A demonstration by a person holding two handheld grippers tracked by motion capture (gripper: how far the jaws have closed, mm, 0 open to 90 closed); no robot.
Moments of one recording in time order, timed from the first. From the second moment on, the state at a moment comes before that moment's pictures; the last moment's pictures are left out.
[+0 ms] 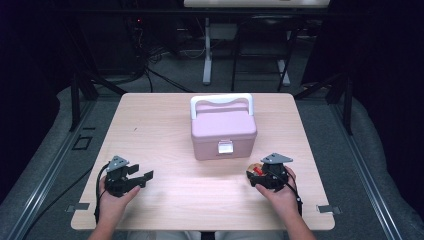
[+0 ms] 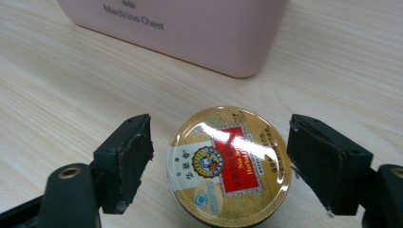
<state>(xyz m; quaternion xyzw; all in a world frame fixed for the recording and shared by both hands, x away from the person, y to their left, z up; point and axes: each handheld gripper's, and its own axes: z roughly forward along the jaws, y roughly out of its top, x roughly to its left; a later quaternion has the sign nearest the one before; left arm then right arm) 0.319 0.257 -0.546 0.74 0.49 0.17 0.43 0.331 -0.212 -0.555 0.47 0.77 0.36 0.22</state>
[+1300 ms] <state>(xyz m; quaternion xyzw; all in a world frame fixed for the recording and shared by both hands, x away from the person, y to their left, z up) 0.320 0.257 -0.548 0.74 0.50 0.16 0.42 0.338 -0.218 -0.564 0.51 0.78 0.33 0.19</state>
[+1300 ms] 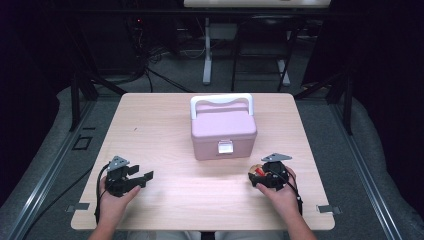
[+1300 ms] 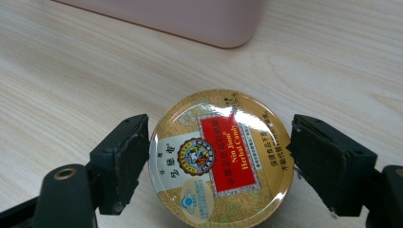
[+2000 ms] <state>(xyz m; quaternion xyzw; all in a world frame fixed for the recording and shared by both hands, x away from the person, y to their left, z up) 0.321 0.258 -0.547 0.74 0.50 0.16 0.42 0.326 -0.247 -0.563 0.54 0.76 0.31 0.20</state>
